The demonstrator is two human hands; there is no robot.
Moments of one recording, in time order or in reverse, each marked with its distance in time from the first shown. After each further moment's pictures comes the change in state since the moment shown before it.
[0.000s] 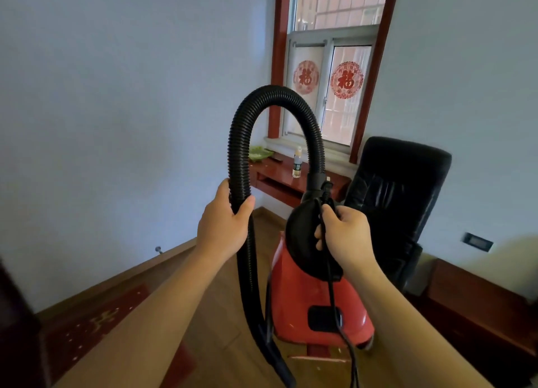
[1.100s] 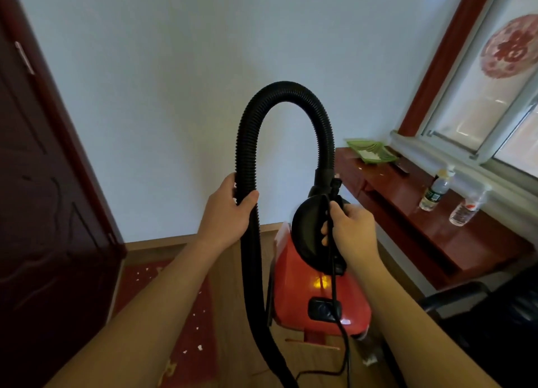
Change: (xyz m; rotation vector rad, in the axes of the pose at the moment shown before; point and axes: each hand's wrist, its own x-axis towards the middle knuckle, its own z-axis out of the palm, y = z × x) left_hand 0.301 -0.239 0.018 0.021 0.298 -0.338; right_hand 0.366 0.080 0.313 0.048 -0.492 0.031
